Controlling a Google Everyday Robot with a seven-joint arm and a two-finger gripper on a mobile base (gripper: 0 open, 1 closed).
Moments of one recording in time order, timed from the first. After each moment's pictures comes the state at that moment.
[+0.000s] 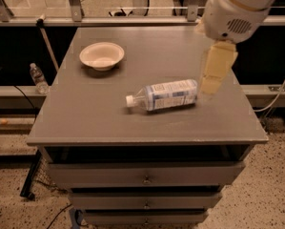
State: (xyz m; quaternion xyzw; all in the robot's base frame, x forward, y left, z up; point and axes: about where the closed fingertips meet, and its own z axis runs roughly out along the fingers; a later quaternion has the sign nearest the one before) arm 0.501 -0.122 0.981 -0.67 0.73 -0.03 0.16
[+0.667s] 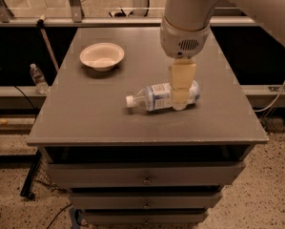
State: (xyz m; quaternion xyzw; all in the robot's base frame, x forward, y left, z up) arm 0.523 -0.072 0.933 -0.73 0.67 -0.05 0.09
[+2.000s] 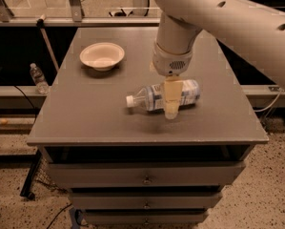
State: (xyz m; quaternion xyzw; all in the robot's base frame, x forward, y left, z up) arm 0.558 -0.057 0.856 -0.77 0.63 0.00 0.08
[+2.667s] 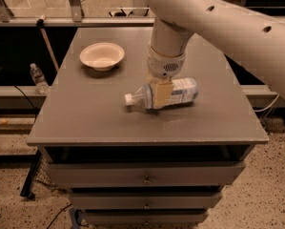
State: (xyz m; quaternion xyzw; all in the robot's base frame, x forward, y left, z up) arm 0.565 -0.044 0.843 -0.78 0.62 0.01 0.08
